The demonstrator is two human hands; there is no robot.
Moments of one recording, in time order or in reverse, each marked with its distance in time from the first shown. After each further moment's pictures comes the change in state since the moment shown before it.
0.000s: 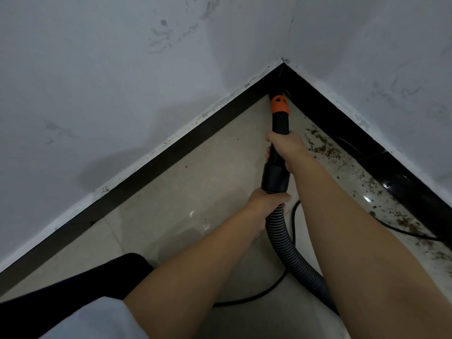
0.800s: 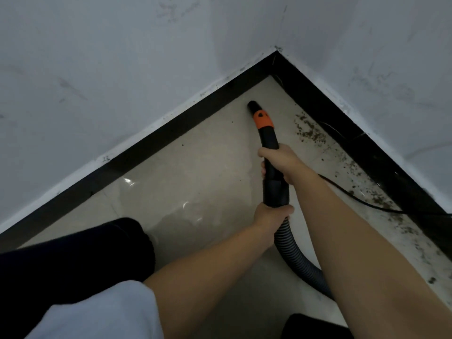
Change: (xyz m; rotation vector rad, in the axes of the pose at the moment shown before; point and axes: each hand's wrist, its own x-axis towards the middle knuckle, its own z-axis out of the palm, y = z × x) left_hand -0.044 -0.073 0.040 -0.105 0.093 -0.066; right_hand -0.059 0.046 -0.027 -0.158 -0.196 0.029
